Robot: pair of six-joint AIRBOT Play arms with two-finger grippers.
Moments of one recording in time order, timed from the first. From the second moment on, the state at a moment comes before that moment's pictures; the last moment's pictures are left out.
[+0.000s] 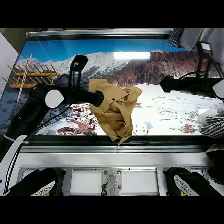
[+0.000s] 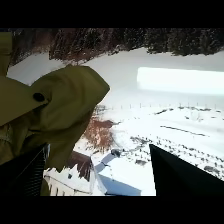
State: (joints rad) left arm -0.46 -1.10 1.12 1.31 -0.93 -1.63; right arm 0.02 -1.02 1.17 -1.20 1.00 1.45
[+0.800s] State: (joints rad) left arm -0.30 -1.42 1.34 1.13 -0.94 -1.46; right arm 0.02 -1.22 0.92 -0.84 1.12 1.27
